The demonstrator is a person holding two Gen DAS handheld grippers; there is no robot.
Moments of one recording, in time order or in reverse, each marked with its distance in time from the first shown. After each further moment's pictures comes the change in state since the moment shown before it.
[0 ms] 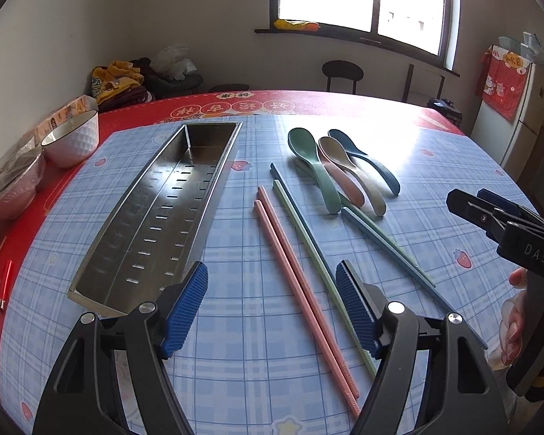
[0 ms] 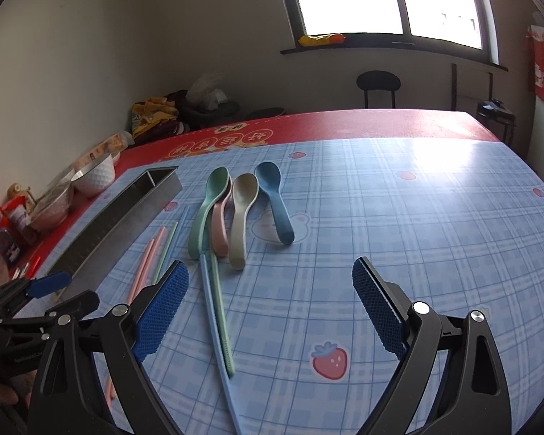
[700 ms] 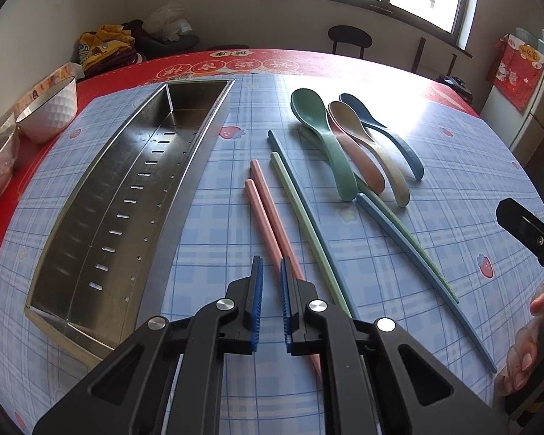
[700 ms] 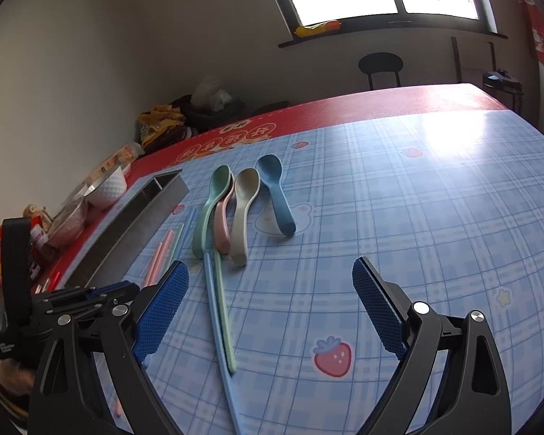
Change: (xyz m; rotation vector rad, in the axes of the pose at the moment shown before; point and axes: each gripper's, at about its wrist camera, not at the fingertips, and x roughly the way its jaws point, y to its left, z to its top) left arm 0.053 0.001 0.013 -0.031 0.160 -0.026; right arm 0.002 -0.018 -0.005 0.094 0.012 0.087
